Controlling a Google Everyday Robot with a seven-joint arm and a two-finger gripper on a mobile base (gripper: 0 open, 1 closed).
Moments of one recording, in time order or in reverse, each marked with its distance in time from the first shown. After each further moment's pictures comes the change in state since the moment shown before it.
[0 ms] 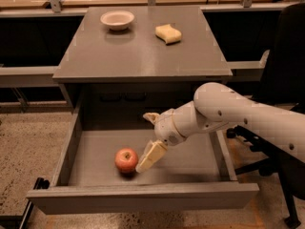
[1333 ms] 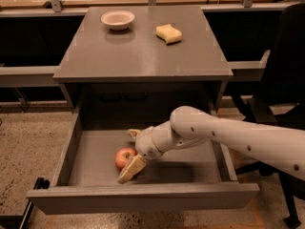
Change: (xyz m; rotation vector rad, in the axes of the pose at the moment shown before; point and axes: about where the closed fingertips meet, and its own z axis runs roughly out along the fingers) arm 0.019 0.003 0.101 -0.066 -0.082 0.039
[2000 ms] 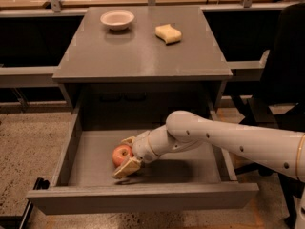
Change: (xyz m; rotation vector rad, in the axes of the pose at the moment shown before) arm 0.010 0.003 0.022 -0.033 -0.013 0.023
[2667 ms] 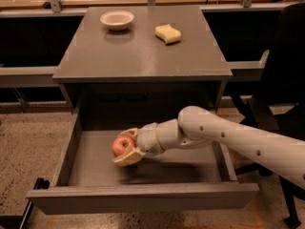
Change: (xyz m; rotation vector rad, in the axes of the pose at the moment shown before) arm -0.042 -0.003 -0.037 0.040 -0.165 -0.053
